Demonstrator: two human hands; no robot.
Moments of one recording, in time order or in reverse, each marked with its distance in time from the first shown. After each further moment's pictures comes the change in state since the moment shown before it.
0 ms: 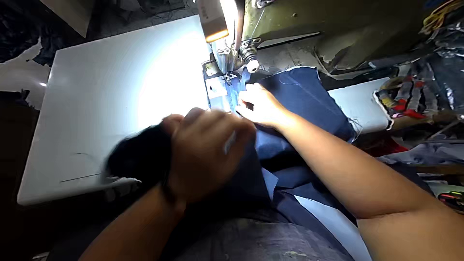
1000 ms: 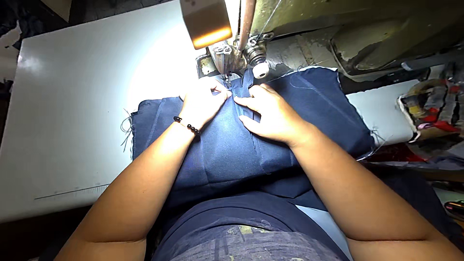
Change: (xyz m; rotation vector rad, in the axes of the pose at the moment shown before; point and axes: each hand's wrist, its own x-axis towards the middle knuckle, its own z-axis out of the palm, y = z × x) left_hand 0.052 -0.125 0.102 -0.082 -0.477 -0.529; right_hand -0.008 0.004 0.002 -0.042 0.061 0.013
